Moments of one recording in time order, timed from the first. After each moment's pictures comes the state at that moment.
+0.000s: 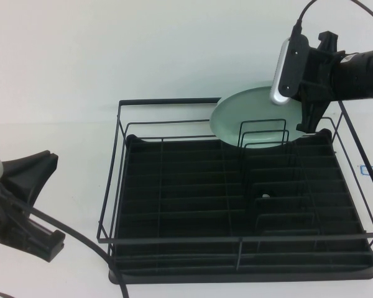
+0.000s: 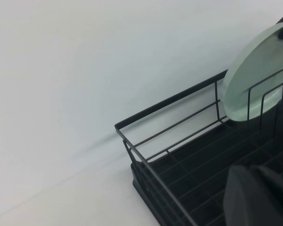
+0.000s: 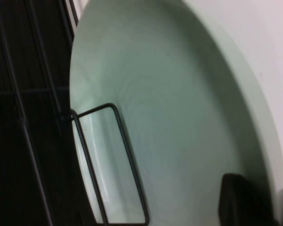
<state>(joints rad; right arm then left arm) 0.27 1.86 -1.41 0.62 0.38 -1.68 -0.38 0.74 -0.55 -0.50 0.09 0.73</state>
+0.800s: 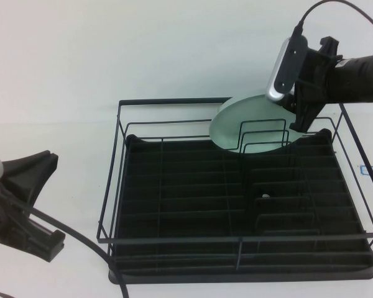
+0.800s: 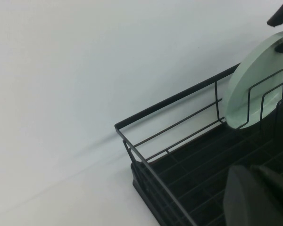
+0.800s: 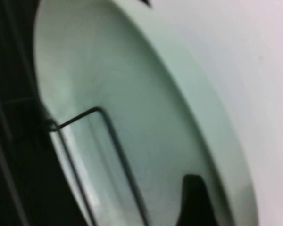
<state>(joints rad) 0.27 1.90 -1.42 0.62 0.31 -1.59 -0.38 0.74 -0.55 -0.50 0.09 0.73</state>
